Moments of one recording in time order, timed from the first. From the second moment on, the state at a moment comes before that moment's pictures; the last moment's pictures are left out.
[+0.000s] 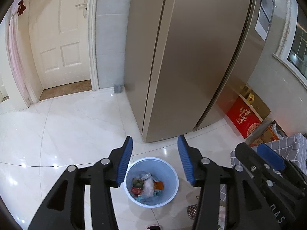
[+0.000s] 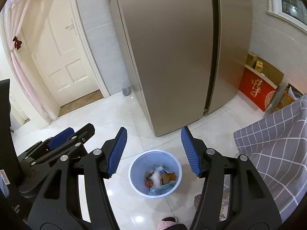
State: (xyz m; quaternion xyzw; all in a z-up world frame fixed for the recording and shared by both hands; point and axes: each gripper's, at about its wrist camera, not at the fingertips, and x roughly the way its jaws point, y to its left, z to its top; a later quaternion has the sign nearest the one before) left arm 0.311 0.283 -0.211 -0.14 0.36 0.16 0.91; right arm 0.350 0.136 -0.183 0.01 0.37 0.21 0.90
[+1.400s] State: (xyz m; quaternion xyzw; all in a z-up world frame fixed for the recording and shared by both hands) left arm 0.248 -0.081 -0.144 0.02 0.36 -0.07 0.93; right arm 0.217 -0.219 -0.119 0.10 0.32 0.01 0.94
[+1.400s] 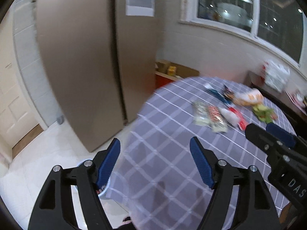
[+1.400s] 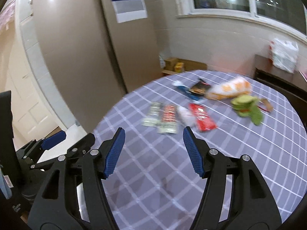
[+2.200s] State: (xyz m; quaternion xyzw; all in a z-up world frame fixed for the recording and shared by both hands) left arm 0.351 -0.150 -0.188 0.03 0.43 -0.13 0.89; right arm 0.289 -0.283 -0.164 0.09 0.38 -0.03 0.92
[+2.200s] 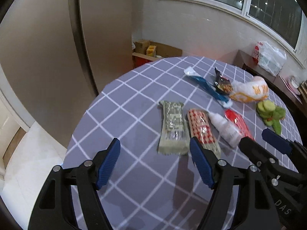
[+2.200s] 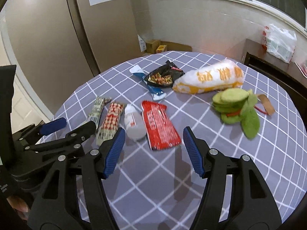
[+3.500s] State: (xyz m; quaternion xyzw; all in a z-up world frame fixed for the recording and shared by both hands) left arm 0.334 -0.112 -0.177 -0.01 0.42 -0.21 0.88; right arm 0.297 -0.243 -0.156 0.03 0.39 -0.03 0.92
